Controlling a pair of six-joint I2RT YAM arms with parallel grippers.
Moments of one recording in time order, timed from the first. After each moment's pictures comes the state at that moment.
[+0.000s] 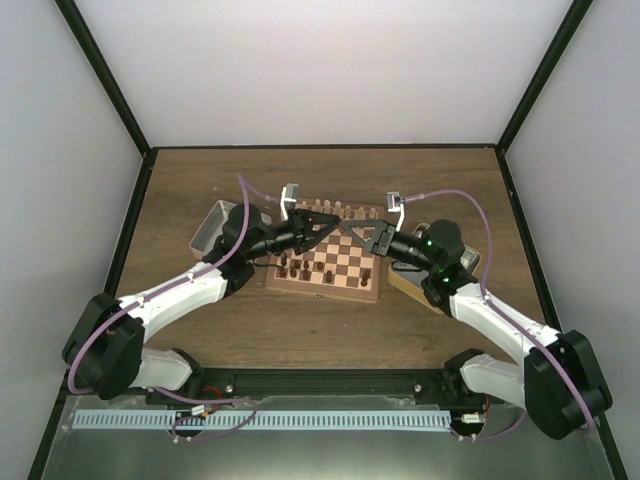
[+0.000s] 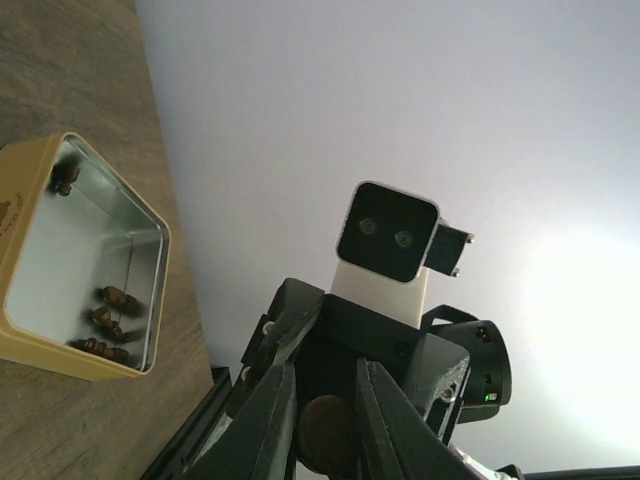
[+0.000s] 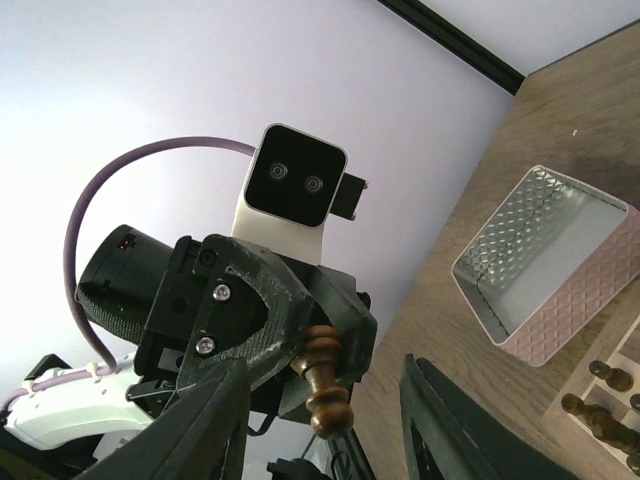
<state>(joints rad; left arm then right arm) -0.66 1.35 0.78 0.57 0.59 -1.38 0.46 1.11 0.55 0.66 -0.71 1.06</state>
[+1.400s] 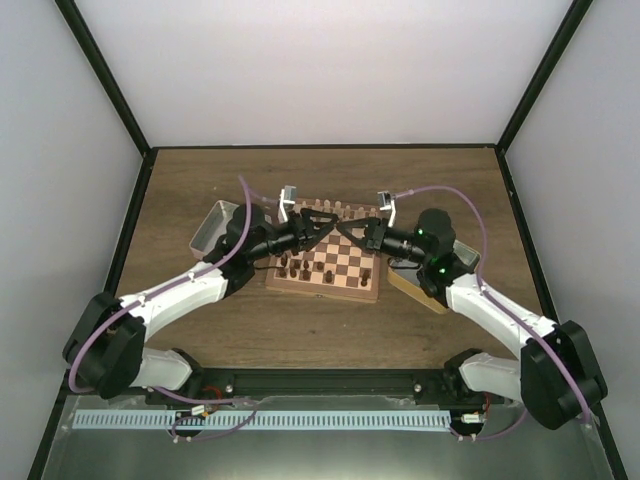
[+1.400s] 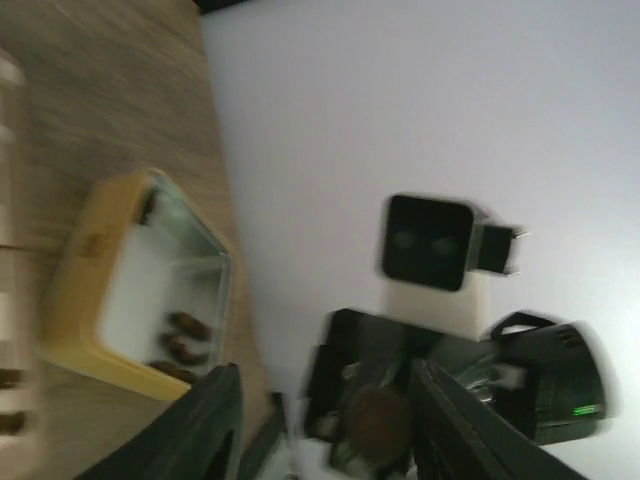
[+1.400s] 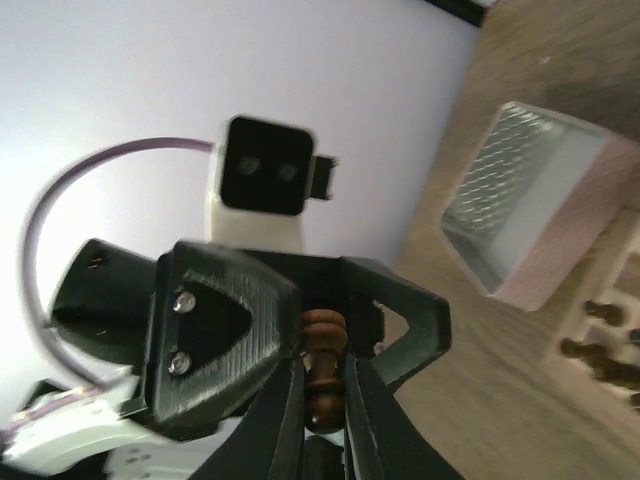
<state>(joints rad) -0.65 1.37 0.78 0.53 0.52 -1.32 0.47 1.17 0.60 0.59 -0.75 1.17</state>
